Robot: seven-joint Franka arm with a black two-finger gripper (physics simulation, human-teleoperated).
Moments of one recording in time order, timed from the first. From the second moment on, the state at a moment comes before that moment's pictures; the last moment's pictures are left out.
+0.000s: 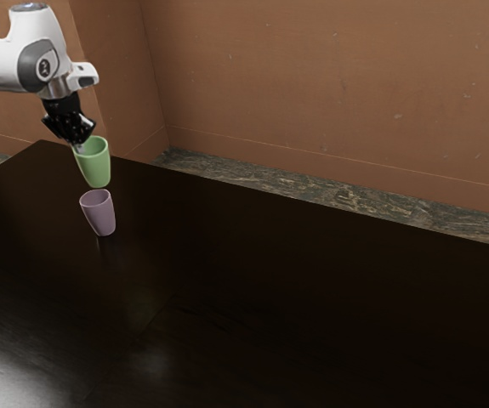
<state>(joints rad) 0.60 0.51 -0.31 -1.25 0.23 1.86 0.14</state>
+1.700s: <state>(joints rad) 0.64 0.61 -0.30 -1.27 0.22 1.96 0.19</state>
